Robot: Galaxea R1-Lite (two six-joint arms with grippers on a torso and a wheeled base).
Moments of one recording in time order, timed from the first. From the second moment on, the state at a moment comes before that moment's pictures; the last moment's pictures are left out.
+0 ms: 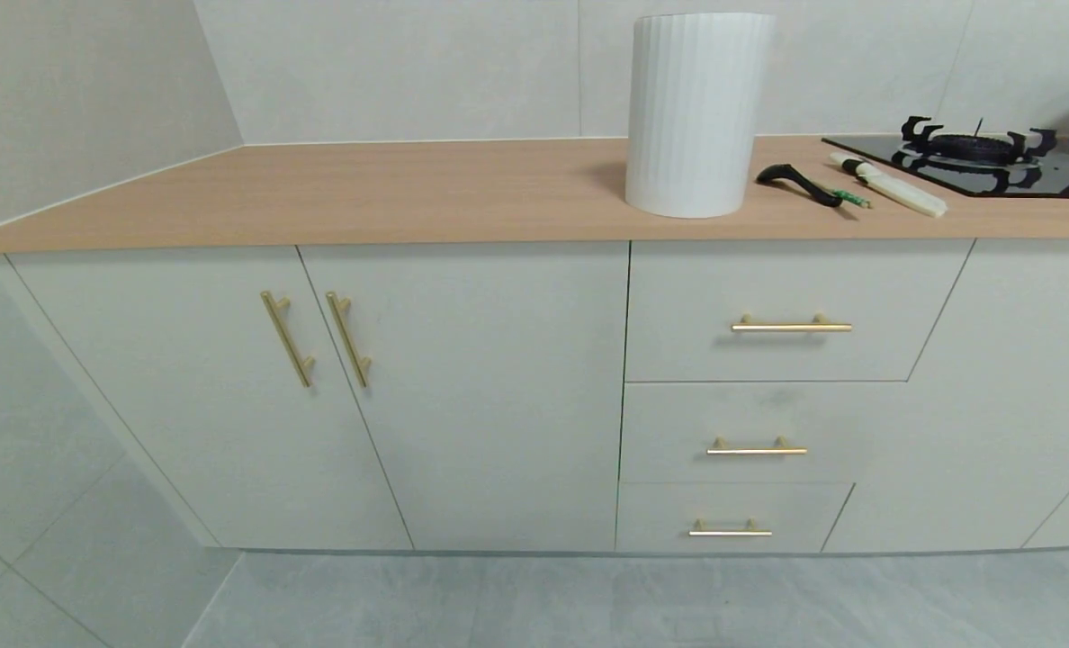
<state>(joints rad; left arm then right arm) 0.00 0.00 0.00 0.00 -0.02 0.01 0.00 0.00 0.00 0.00 -0.04 0.00</state>
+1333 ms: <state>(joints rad) 0.00 0.00 0.00 0.00 -0.02 0.01 0.00 0.00 -0.04 -0.01 -0.03 0.00</state>
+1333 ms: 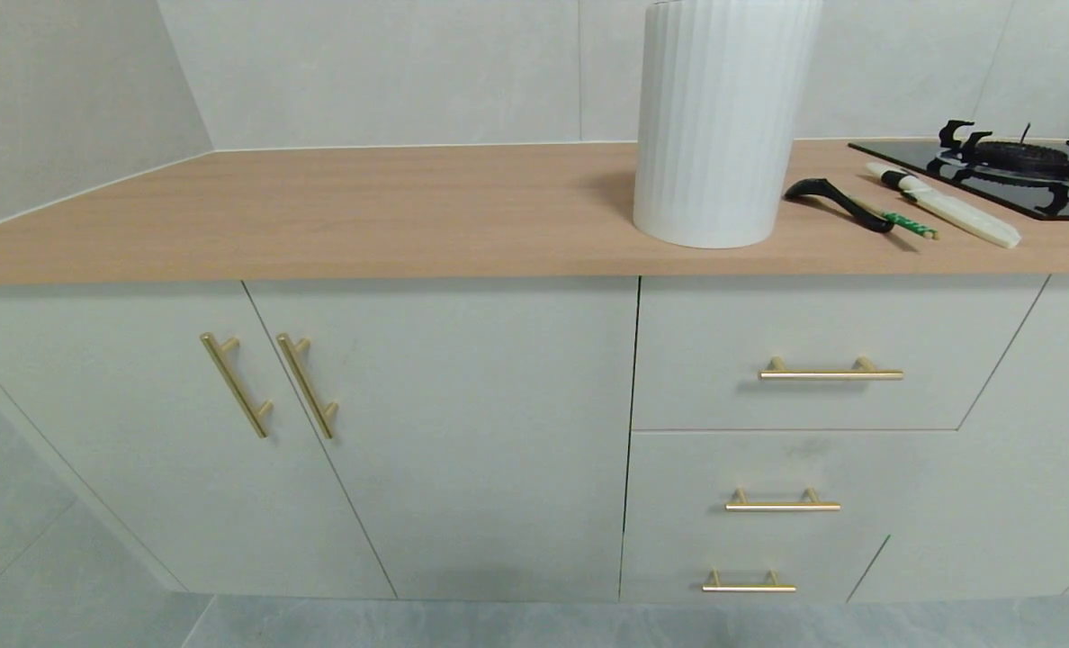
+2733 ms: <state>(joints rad) 0.00 0.00 0.00 0.00 -0.02 0.01 0.14 1.67 -0.43 -0.53 0.13 0.00</state>
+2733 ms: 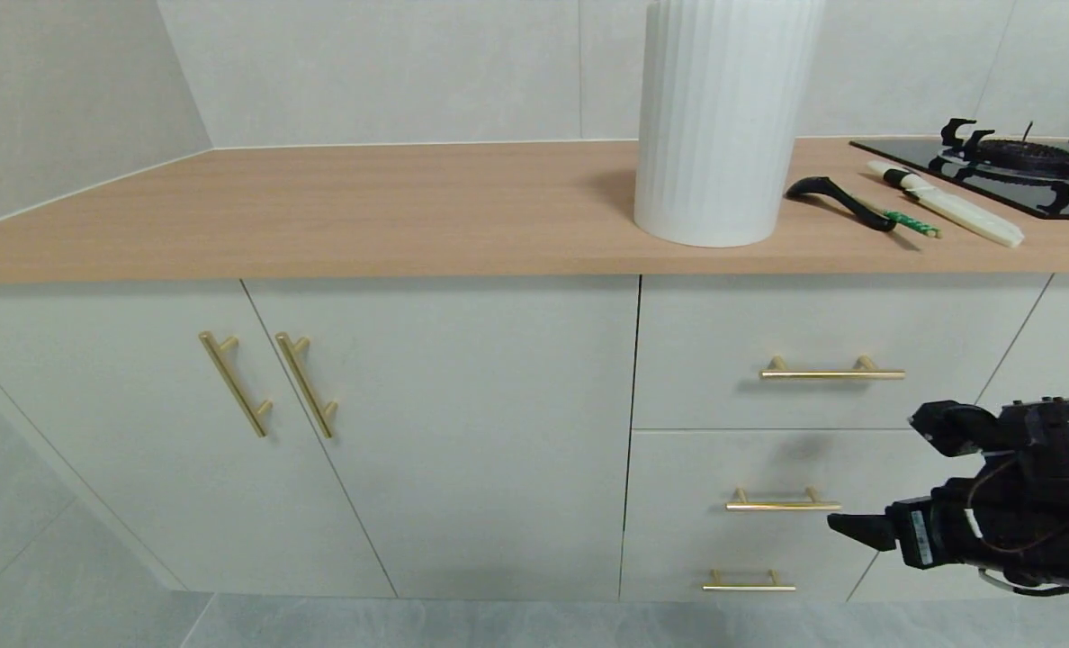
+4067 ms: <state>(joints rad) 0.00 0.00 0.00 0.00 -0.02 0.01 0.25 2.31 -0.50 -1.25 -0.17 0.13</state>
